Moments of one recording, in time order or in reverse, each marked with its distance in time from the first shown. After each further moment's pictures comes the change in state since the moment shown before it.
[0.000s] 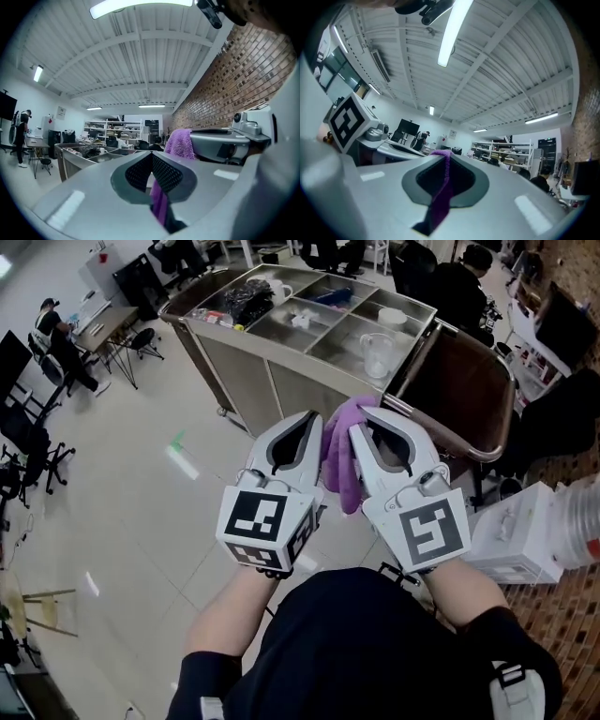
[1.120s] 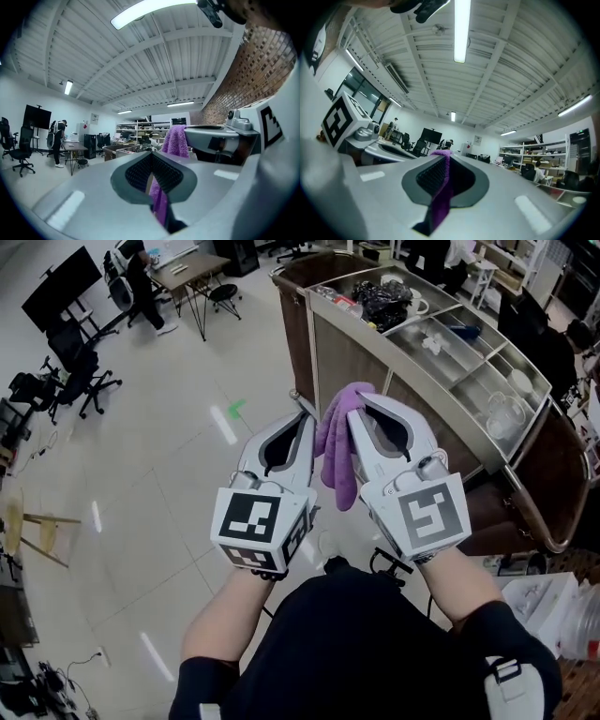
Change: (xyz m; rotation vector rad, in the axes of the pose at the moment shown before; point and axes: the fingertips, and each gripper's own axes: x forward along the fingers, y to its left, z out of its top) left arm -0.117 0.247 -0.041 0.021 0.000 0.339; right arm 0.211 0.171 0.000 -0.020 -0.083 0.302
